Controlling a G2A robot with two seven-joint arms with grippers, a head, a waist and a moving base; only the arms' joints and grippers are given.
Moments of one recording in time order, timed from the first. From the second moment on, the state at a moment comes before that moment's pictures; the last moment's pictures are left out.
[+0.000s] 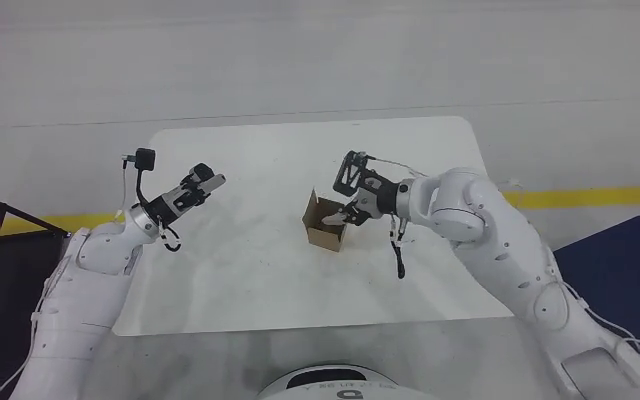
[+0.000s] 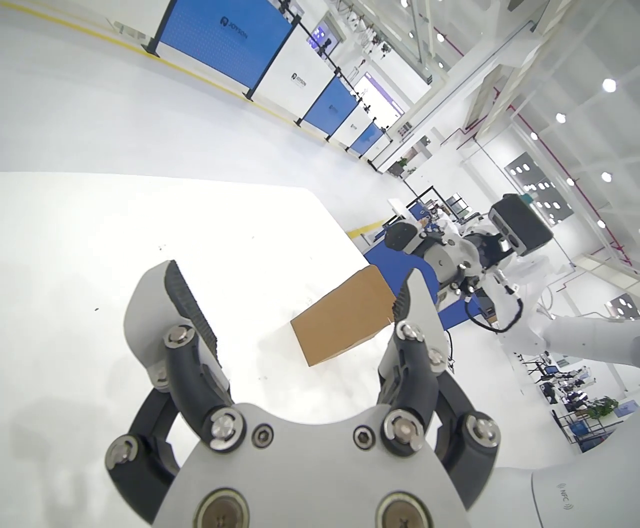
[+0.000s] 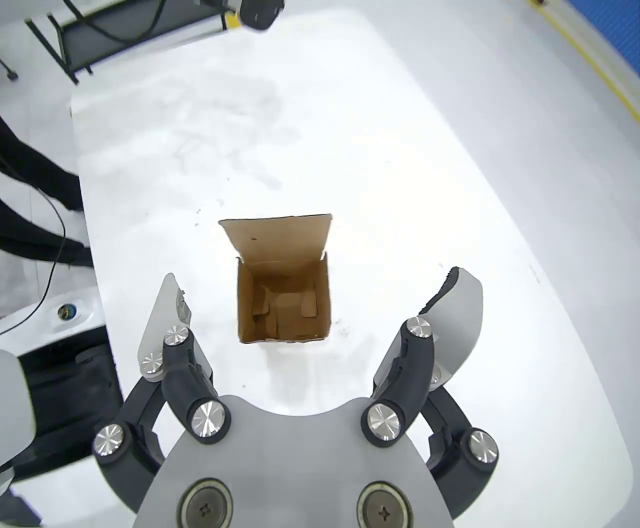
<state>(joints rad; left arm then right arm) 1.36 -0.93 -1.43 -1.41 0.03 -0.73 -0.56 -1.08 -1.03 1.01 -1.81 -0.80 -0.55 0.72</state>
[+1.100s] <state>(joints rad) 1.36 -0.93 -1.43 -1.41 0.03 -0.73 -0.56 -0.96 -1.09 0.80 -1.50 -0.93 -0.72 0.60</state>
